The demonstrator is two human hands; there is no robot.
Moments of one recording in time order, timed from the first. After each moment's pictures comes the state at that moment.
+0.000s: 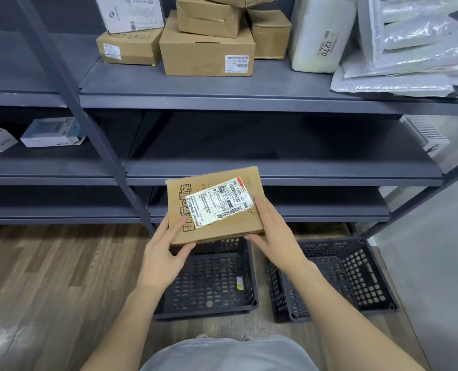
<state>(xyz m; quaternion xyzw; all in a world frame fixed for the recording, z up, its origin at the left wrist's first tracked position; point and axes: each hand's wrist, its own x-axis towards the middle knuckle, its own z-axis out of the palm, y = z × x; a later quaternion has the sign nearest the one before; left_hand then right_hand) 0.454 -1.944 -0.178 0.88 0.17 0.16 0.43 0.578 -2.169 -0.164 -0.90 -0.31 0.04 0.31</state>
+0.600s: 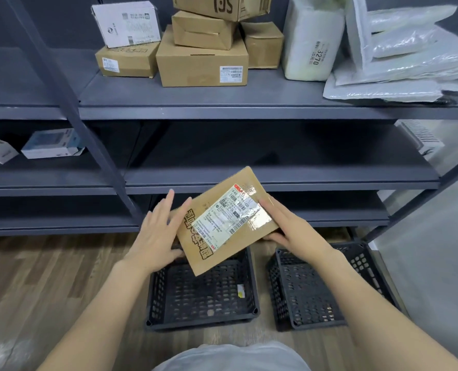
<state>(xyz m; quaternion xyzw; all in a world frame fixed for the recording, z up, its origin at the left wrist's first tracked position) 0.490 -1.907 -0.151 0.99 0.01 0.02 0.11 0.607 -2.208 -0.136 -0.87 -0.40 0.06 0.27</state>
